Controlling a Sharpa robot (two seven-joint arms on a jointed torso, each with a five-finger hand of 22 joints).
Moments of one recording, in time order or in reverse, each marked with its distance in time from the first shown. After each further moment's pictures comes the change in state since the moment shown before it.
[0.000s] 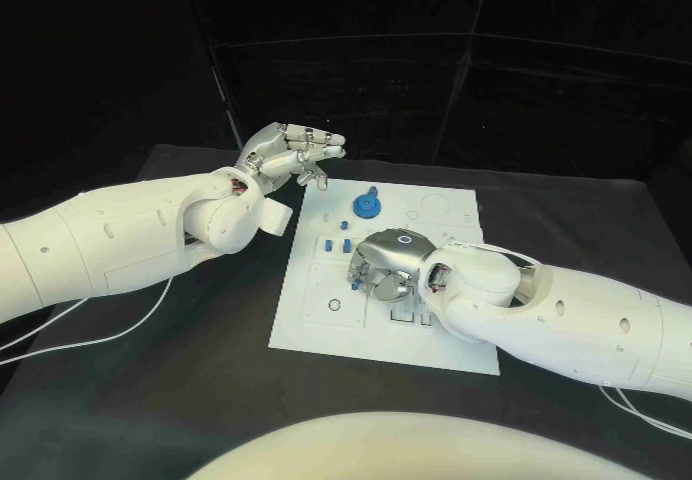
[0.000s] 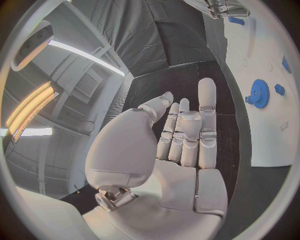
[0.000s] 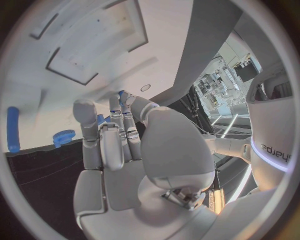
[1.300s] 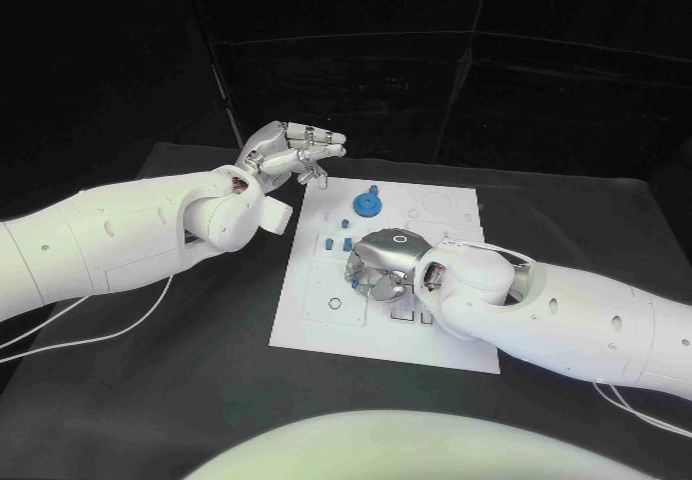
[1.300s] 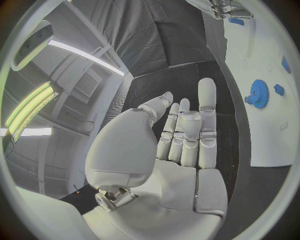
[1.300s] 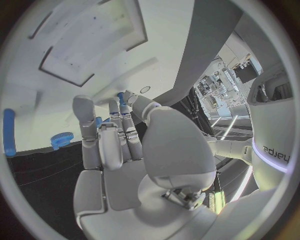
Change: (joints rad) left arm 0.000 0.001 0.000 -0.001 0.000 0.002 -0.005; left_hand 0.000 0.000 -0.003 0.003 0.000 -0.004 0.004 0.000 0.000 -0.004 0.004 0.004 0.000 0.000 0.000 0.000 -0.003 0.000 0.000 0.000 0.000 -0.002; right arm 0.000 0.018 -0.001 -0.013 -0.008 0.020 -0.005; right_hand -0.048 -0.038 -0.029 0.021 0.012 -0.054 0.025 -0.035 -0.005 -0.133 0.043 -0.074 -0.049 -0.005 0.023 -0.005 -0.024 0.000 -0.030 0.030 -0.029 -0.061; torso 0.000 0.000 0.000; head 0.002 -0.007
